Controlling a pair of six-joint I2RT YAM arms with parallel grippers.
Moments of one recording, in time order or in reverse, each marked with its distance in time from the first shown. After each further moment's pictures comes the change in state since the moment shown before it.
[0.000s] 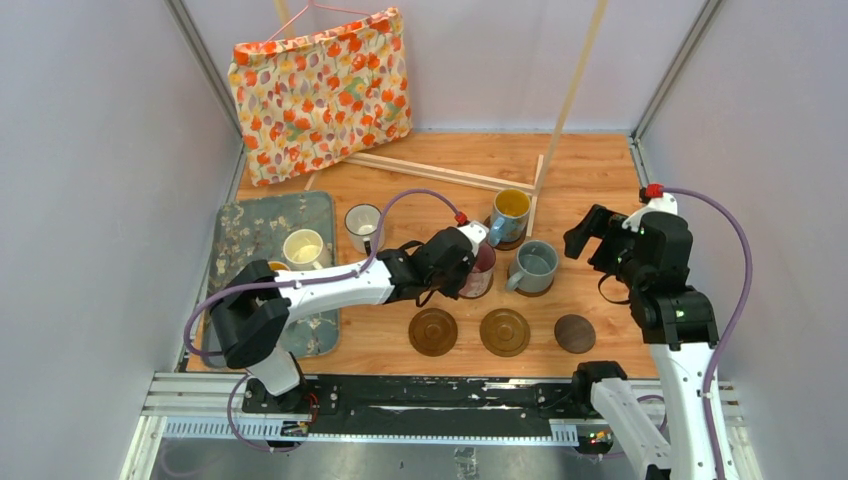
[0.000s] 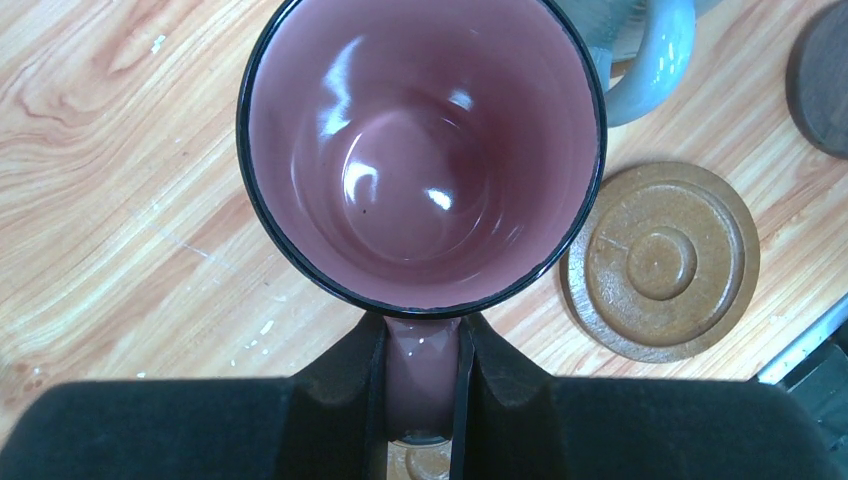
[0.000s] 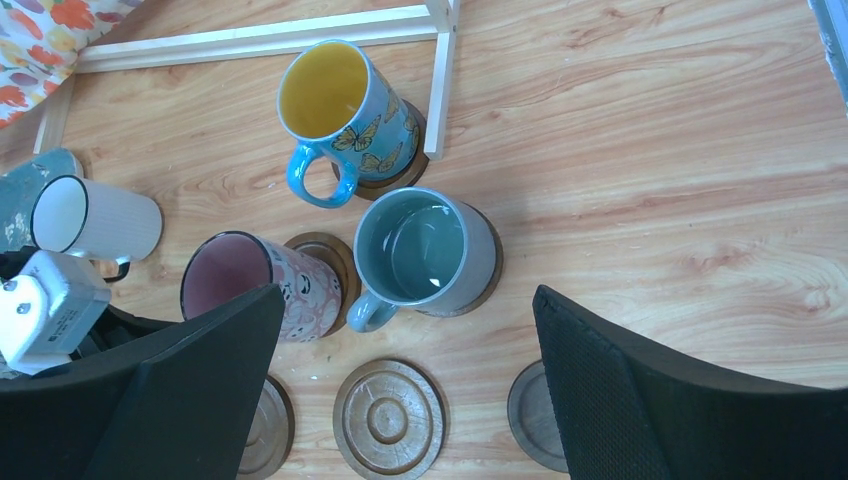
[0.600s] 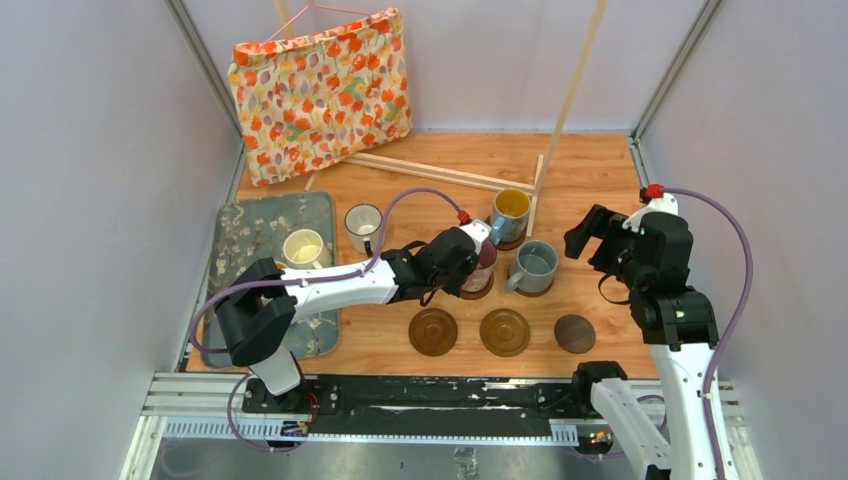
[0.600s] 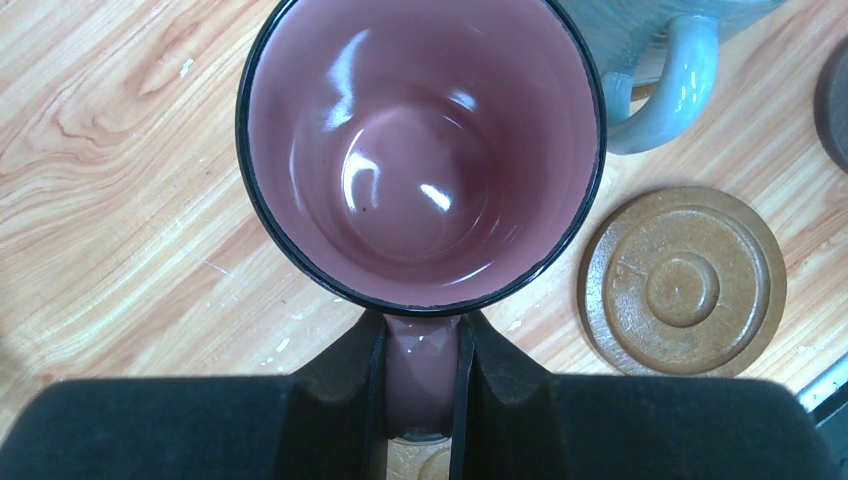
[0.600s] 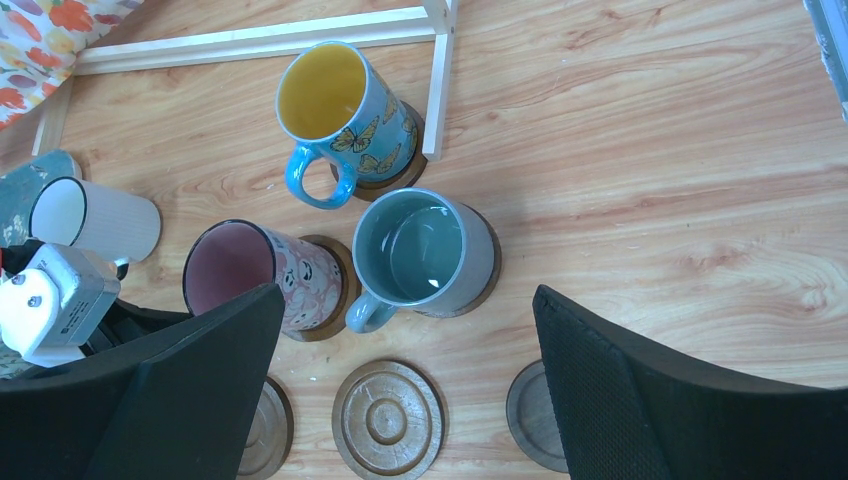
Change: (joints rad) left arm -0.008 0.038 0.016 0.032 -0.043 0.023; right arm 0.000 -0.003 0.000 -0.002 0.006 0.000
